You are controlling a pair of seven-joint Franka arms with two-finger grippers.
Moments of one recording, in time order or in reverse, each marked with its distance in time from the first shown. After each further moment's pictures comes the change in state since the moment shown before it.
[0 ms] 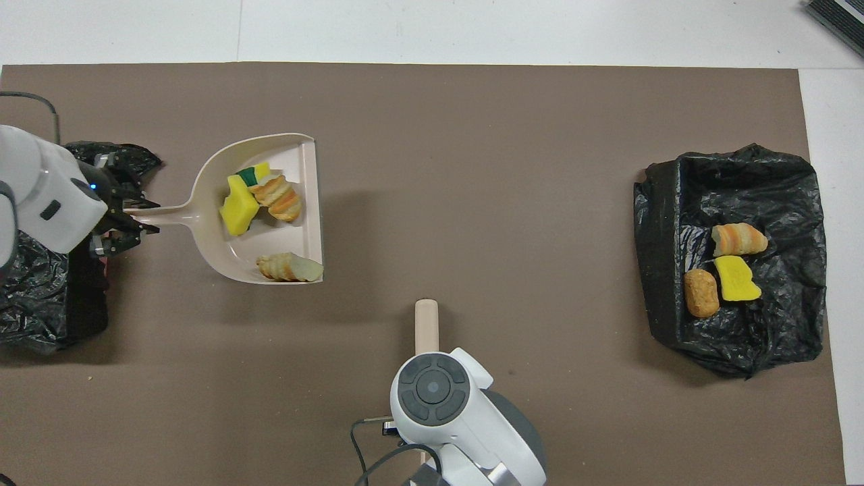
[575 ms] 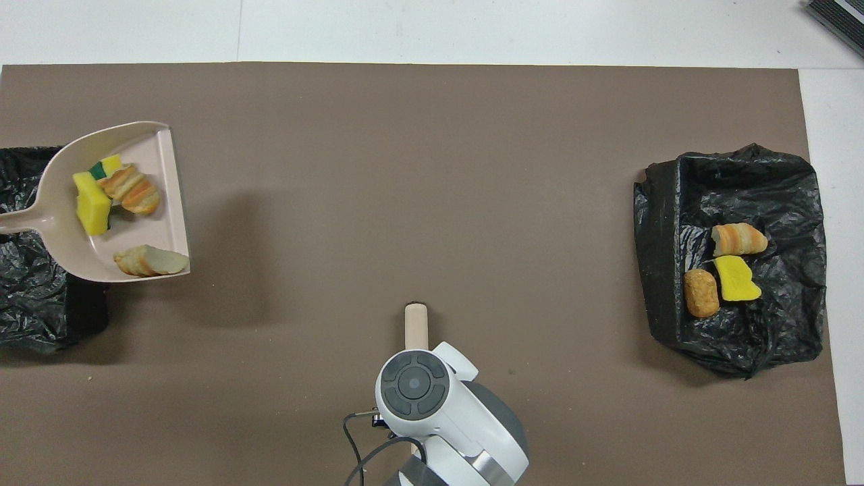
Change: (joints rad) left arm 0.232 0.032 0.006 0.069 0.049 -0.042 0.188; right arm -0.015 0.021 -0.030 0.049 -0.064 0.024 0.000
